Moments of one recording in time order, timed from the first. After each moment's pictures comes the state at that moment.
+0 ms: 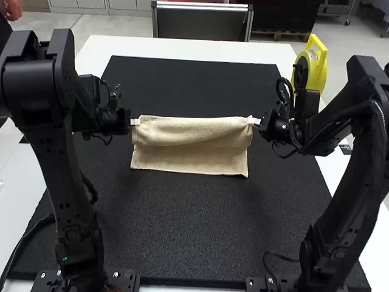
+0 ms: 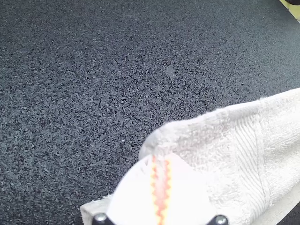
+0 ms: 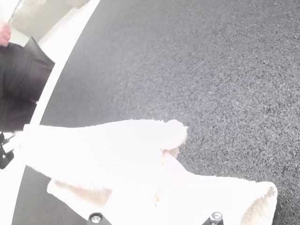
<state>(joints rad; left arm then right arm) 0.28 1.76 0.77 0.24 0.78 0.13 -0.04 1.62 0.60 0.51 -0.76 0.43</state>
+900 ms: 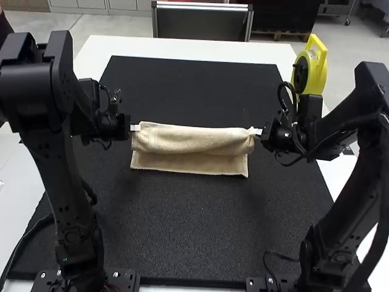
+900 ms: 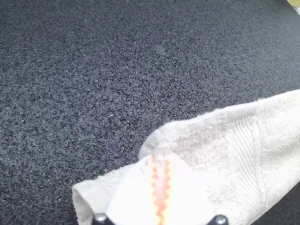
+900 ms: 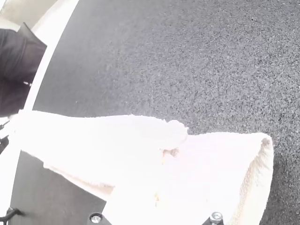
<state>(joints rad) 0.28 1.71 0.72 0.21 0.78 0.18 -0.05 1.53 0.54 0.36 -0.77 0.37</state>
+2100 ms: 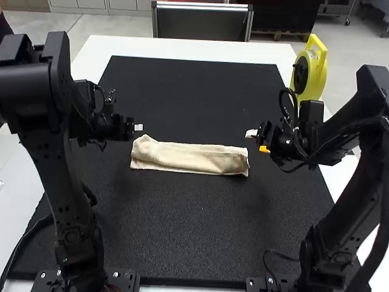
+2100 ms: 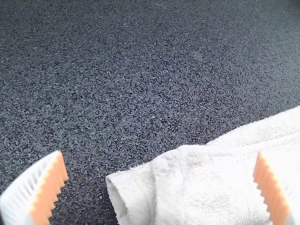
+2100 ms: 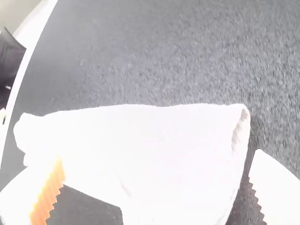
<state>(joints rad) 0.32 1.71 0.70 0.26 0.72 0.19 -0.07 1.52 0.50 0.31 -0.71 0.32</state>
